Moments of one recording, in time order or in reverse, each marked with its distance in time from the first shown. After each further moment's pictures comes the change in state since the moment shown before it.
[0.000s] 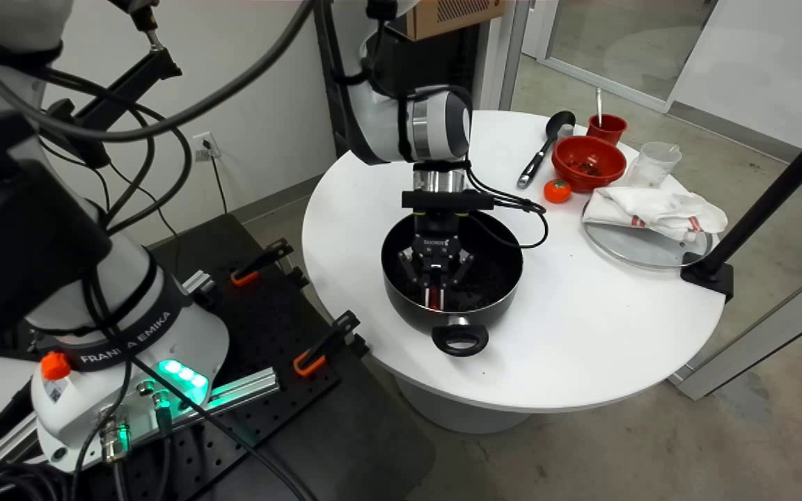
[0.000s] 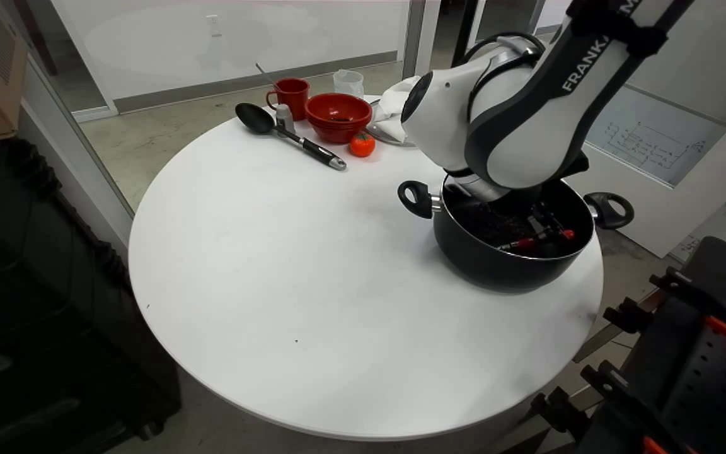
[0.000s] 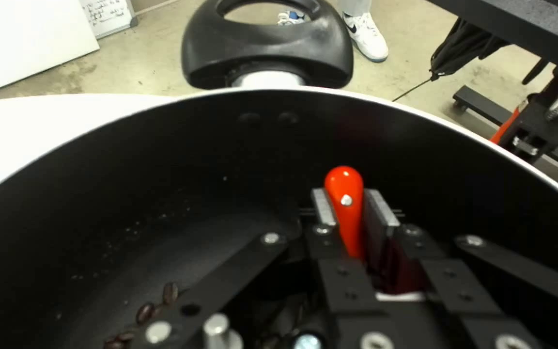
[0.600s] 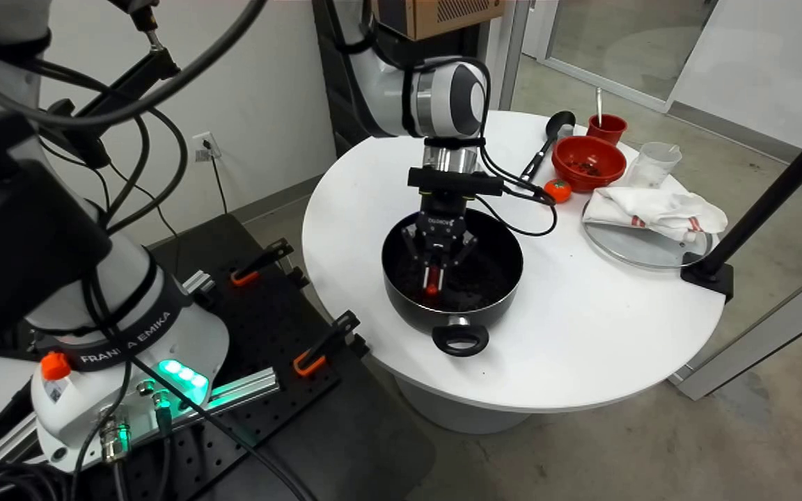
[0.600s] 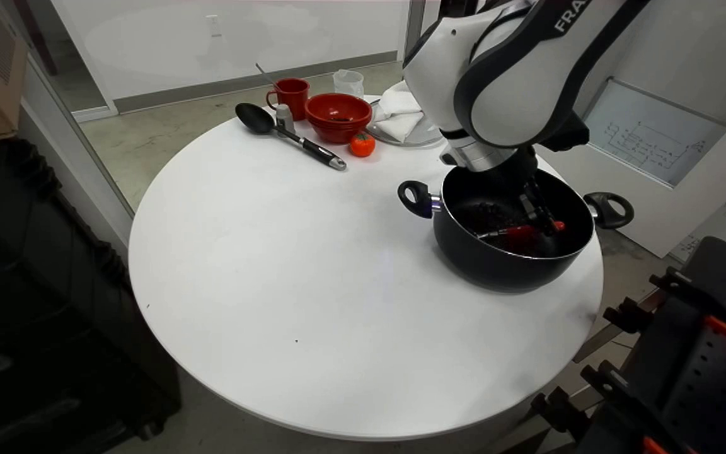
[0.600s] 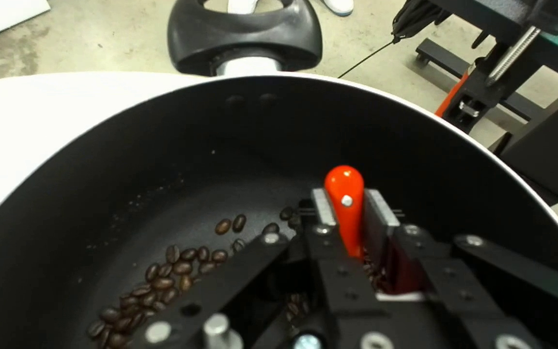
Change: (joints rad) arm -0.004 -0.086 -0.007 -0.006 0.159 0.030 -0.102
